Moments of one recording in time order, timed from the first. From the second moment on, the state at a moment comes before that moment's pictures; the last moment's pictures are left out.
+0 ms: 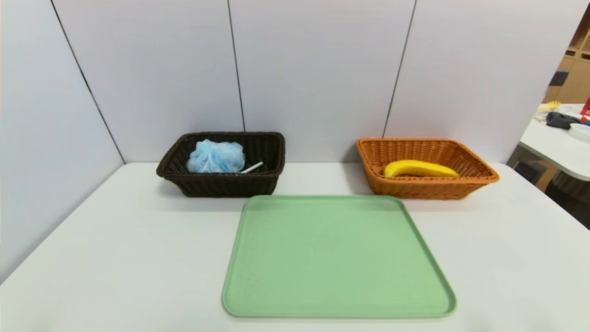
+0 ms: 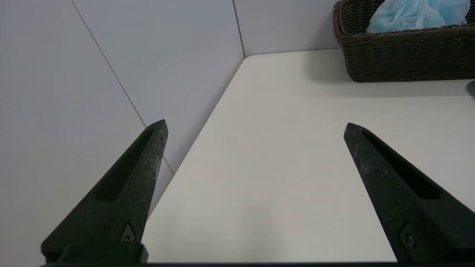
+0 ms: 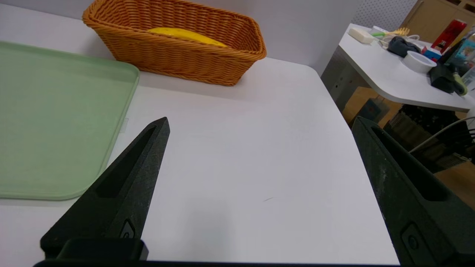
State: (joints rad) left arm 0.00 0.28 -0.19 -0.17 0.30 0.19; right arm 0.02 0.42 -0.19 -0.21 -0.15 -0.25
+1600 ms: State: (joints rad) left arm 0.00 0.11 -0.02 -0.16 0.25 0.21; right arm -0.01 0.21 -0.01 -0.22 -0.14 -0.24
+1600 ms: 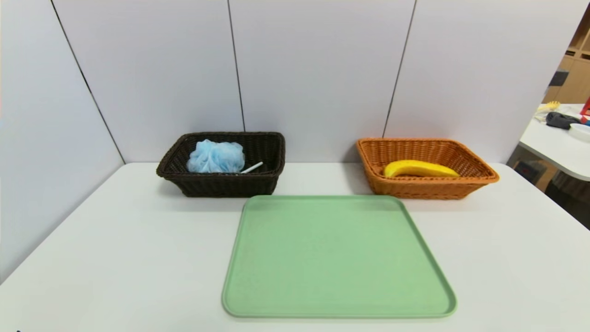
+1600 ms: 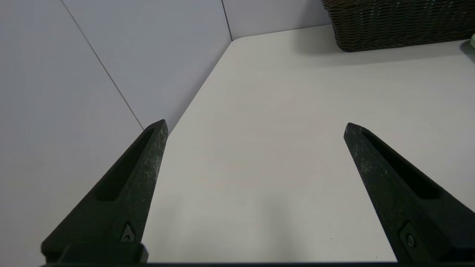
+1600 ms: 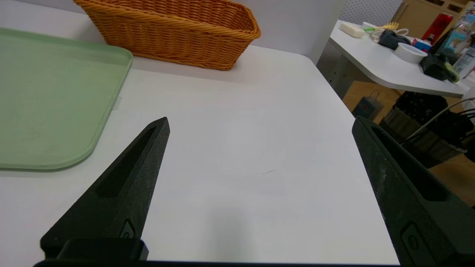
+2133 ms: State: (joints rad) left arm 0.00 0.01 -0.02 -0.08 0.13 0.20; right arm 0.00 0.10 0.00 -0.13 -0.07 -0.20
